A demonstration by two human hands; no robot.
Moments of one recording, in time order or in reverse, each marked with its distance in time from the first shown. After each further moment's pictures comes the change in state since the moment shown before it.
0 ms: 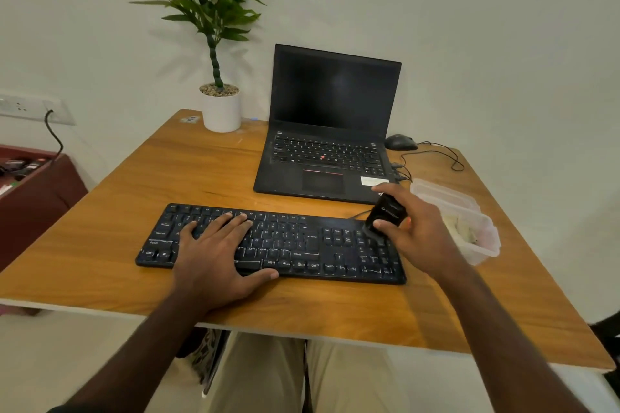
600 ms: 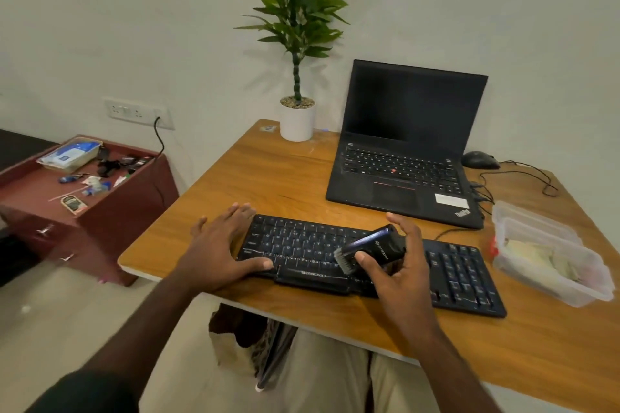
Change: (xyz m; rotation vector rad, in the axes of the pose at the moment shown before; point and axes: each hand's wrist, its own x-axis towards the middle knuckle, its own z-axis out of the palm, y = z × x) left_hand -0.031 -0.116 -0.036 -0.320 -0.124 -0.158; right_hand -0.028 -0.091 0.126 0.633 0.126 0.072
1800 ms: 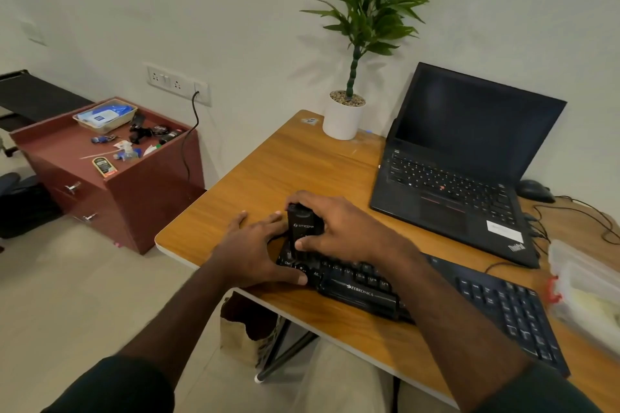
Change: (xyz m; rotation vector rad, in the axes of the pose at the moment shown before) left_hand 0.006 -0.023 0.003 -0.014 -0.126 0.020; right_hand 0.107 -0.043 0.136 -0.573 -0.965 -0.204
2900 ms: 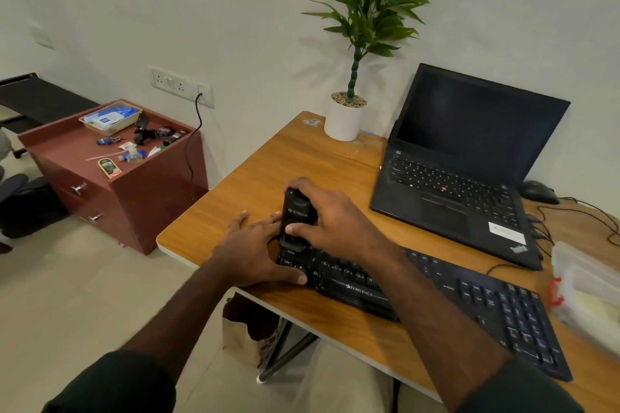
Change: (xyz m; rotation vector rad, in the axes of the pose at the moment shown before) left_hand 0.002 0.001 0.000 -0.008 -0.007 -0.018; right_hand 0.007 -0.003 0.009 -0.002 0.197 -0.001
